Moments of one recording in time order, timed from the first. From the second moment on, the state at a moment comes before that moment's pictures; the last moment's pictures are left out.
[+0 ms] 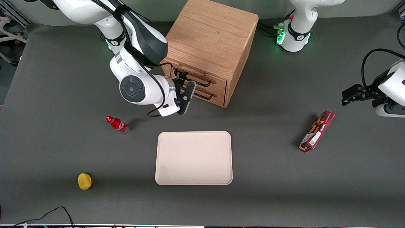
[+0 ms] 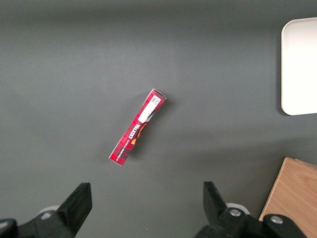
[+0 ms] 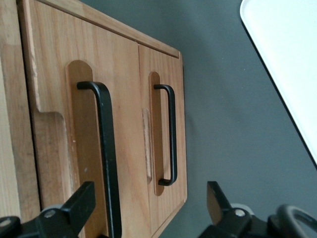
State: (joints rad) arm 0.25 0.47 0.41 -1.48 0.28 1.68 -0.49
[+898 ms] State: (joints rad) arm 0.30 0.50 0.41 -1.48 0.28 1.71 -0.47
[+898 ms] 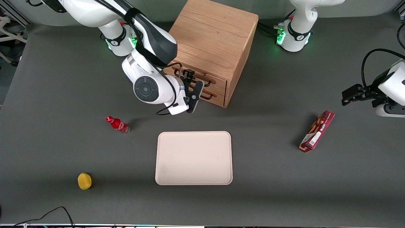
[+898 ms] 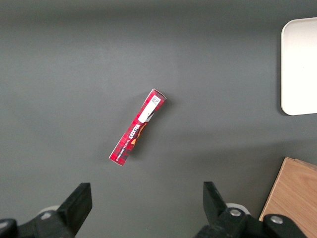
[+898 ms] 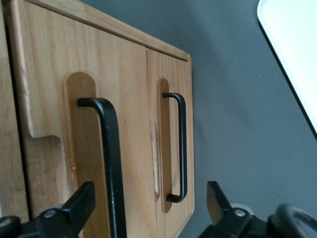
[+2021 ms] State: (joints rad) arm 0.33 0.52 0.41 -1.50 0.15 1.77 -0.47
